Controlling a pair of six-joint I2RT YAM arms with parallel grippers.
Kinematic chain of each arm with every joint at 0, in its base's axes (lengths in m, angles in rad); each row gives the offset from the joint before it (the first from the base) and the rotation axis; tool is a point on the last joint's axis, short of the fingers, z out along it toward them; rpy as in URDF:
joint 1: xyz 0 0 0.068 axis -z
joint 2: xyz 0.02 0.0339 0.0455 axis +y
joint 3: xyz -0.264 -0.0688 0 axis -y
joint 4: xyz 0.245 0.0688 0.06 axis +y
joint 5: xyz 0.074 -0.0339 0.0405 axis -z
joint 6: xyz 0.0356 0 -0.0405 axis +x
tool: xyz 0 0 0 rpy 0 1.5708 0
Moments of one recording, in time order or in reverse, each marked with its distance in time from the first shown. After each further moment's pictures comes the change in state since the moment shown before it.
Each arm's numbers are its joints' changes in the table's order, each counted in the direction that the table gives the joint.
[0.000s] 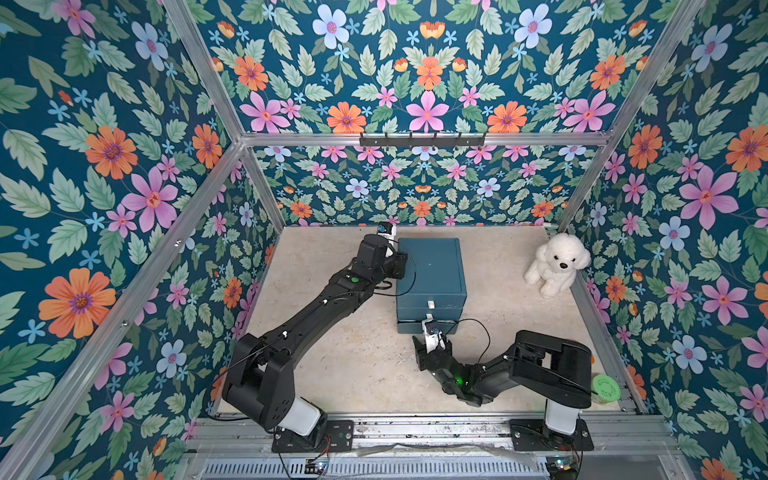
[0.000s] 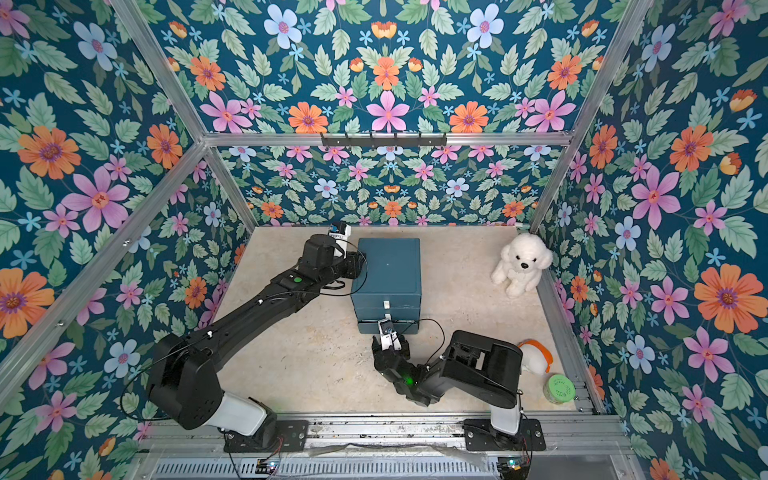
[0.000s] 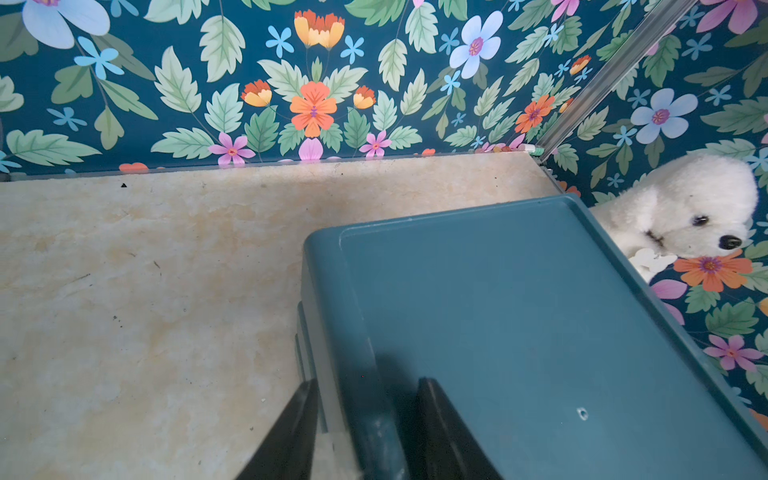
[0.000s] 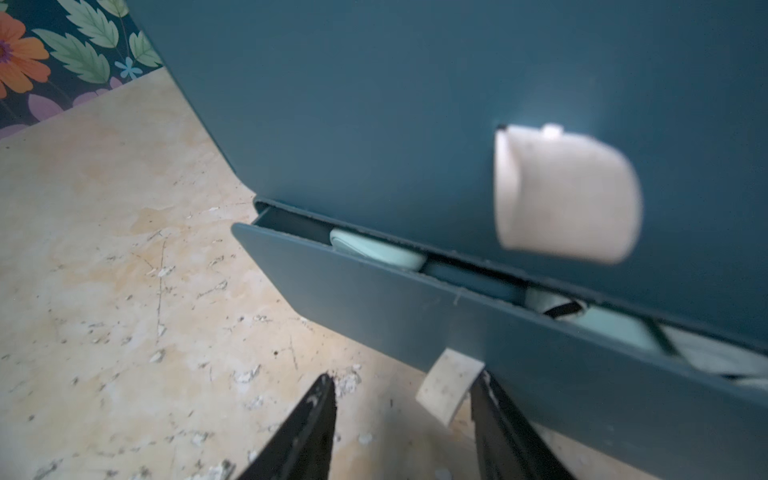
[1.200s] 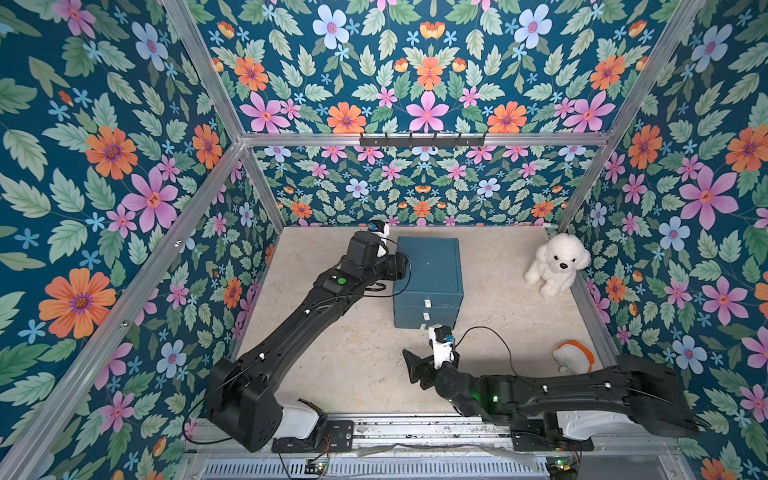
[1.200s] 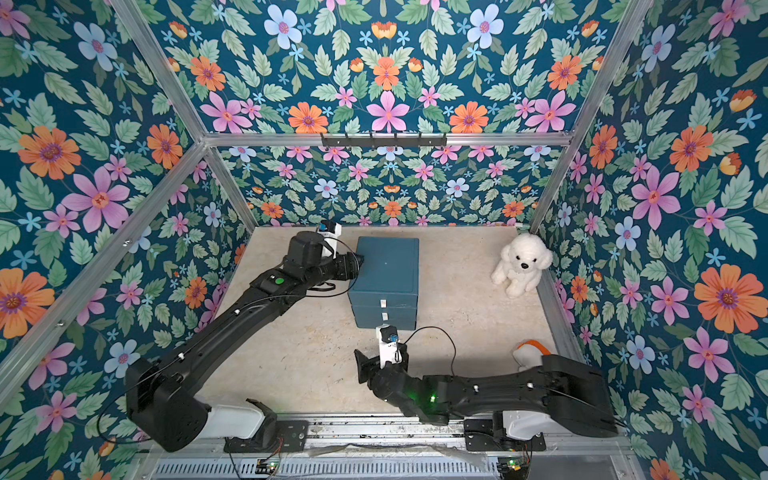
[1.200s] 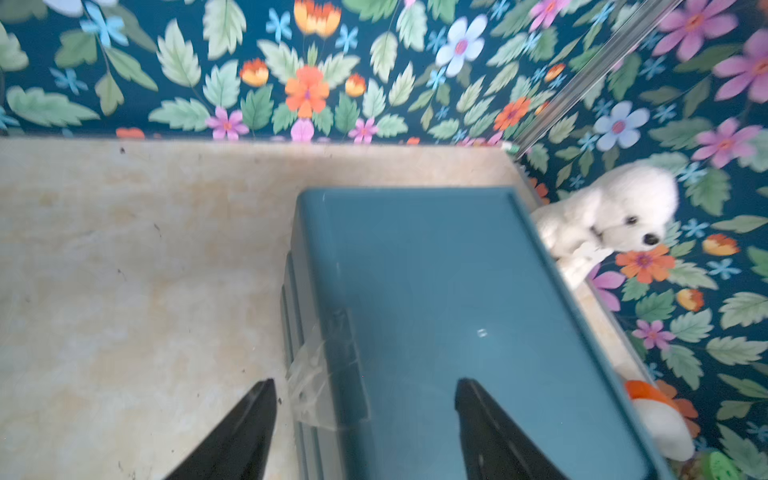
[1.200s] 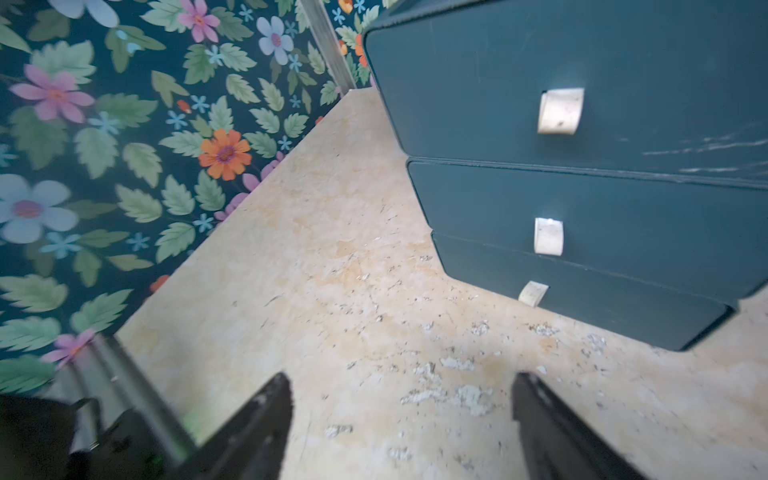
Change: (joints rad) left arm 0.001 -0.151 0.092 0.190 0.048 -0.081; right arm -0.253 -0.642 0.060 0.698 -0.012 0.307
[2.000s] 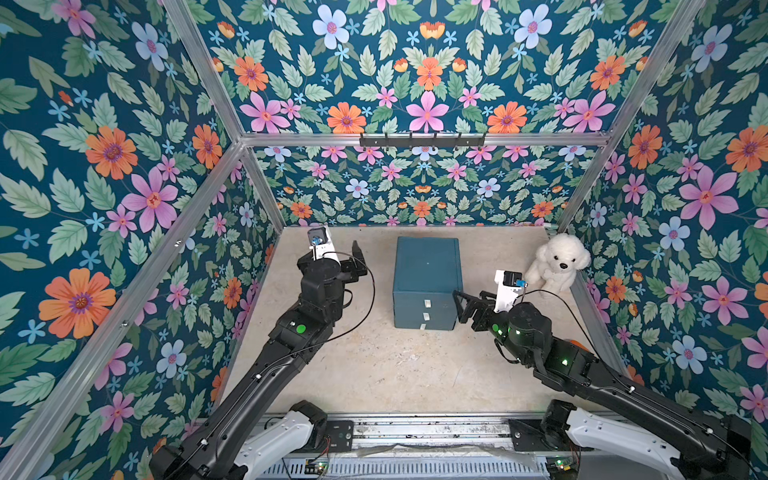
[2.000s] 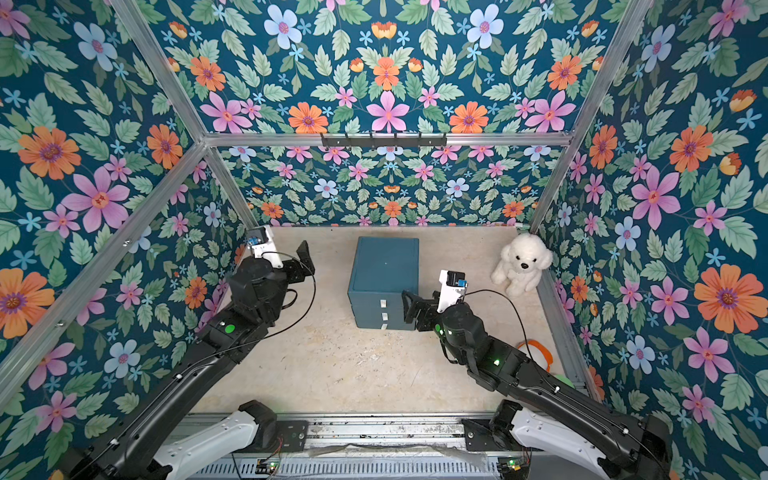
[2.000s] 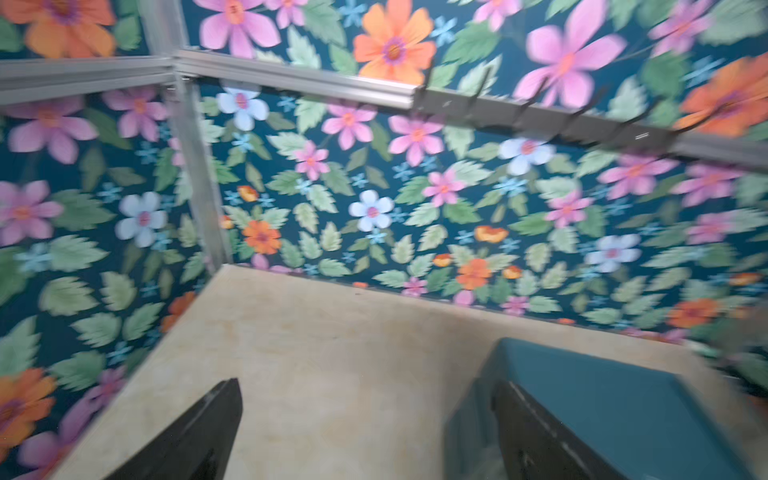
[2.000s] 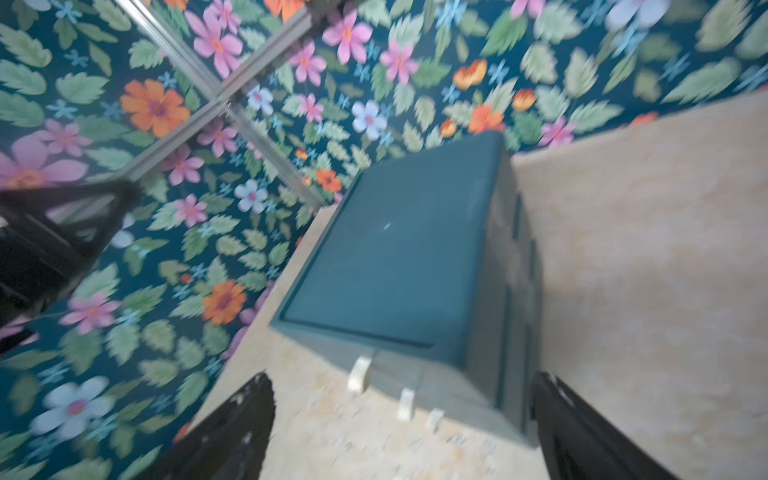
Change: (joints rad) left arm -0.020 -0.390 -0.349 -0.225 -0.707 0.167; right arm 0.522 -0.385 0.063 0.202 -0.185 -0.129
